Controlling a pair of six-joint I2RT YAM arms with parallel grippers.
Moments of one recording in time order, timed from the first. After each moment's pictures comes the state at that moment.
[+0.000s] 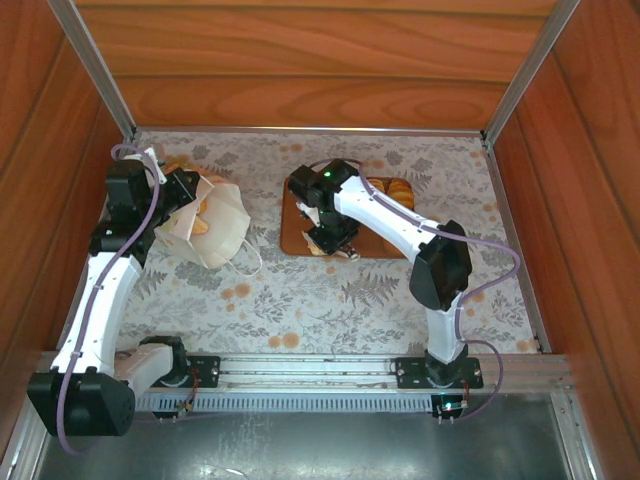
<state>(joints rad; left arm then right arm) -0.02 1.03 0.97 -0.36 0.36 -0.60 0.84 1.97 1.85 -1.51 0.10 0.13</state>
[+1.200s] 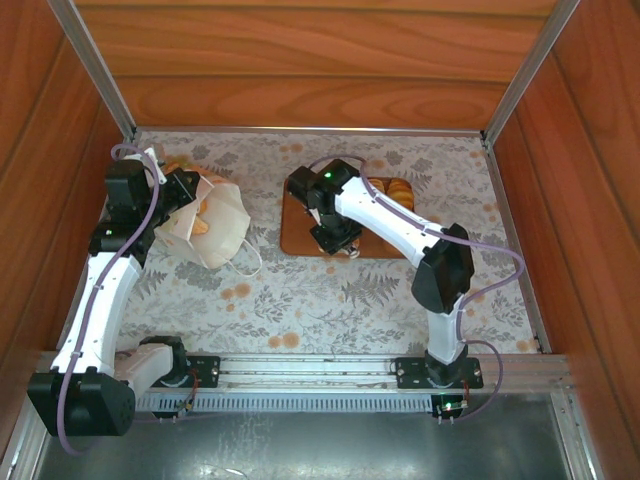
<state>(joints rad) -0.02 1.03 0.97 -0.36 0.37 -0.60 0.86 1.95 1.85 -1.56 0.17 0.23</state>
